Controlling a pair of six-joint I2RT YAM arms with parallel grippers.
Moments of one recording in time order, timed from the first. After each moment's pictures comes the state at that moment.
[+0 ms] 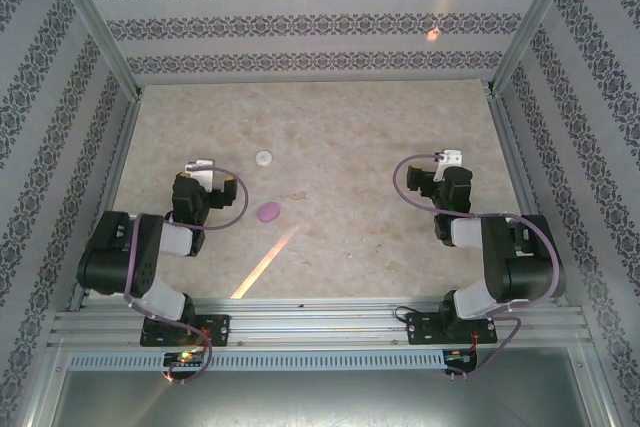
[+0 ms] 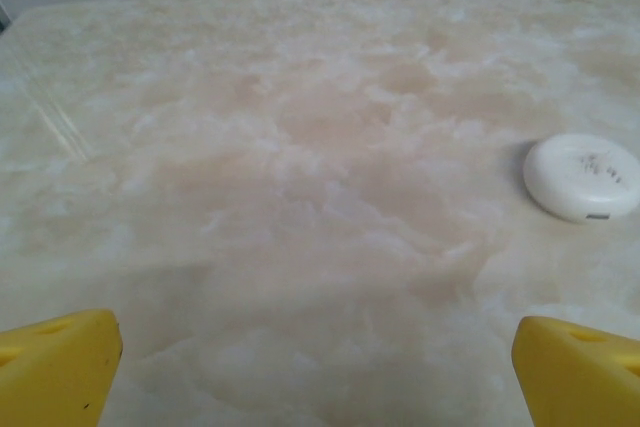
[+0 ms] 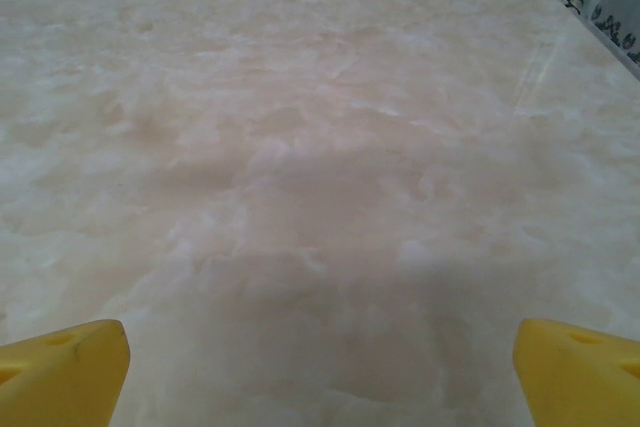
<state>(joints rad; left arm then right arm) -0.02 1.58 0.32 0.88 -0.05 0.06 0.00 1.51 0.39 0.72 0.04 0.07</state>
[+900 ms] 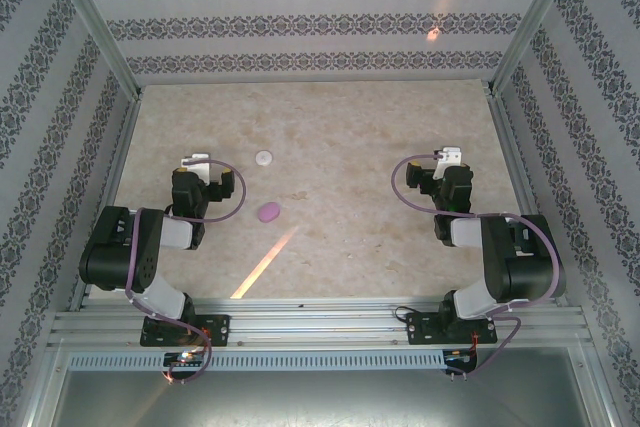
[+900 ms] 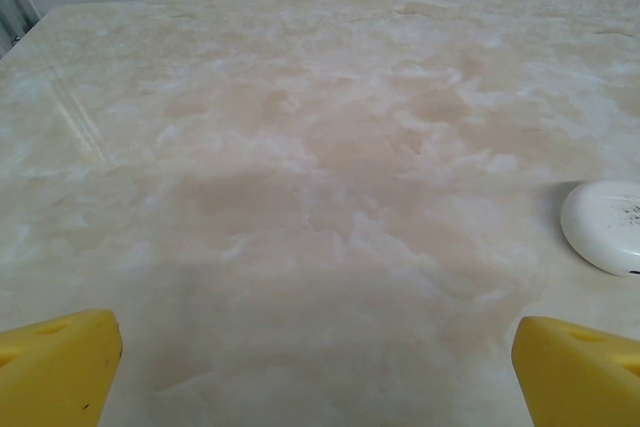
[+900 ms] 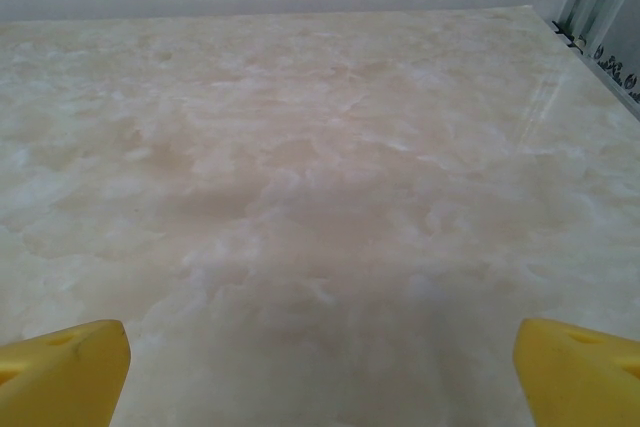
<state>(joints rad) -0.01 1.59 0.38 0.85 -0.08 0.01 0.00 1.51 0.39 0.77 0.03 0.04</state>
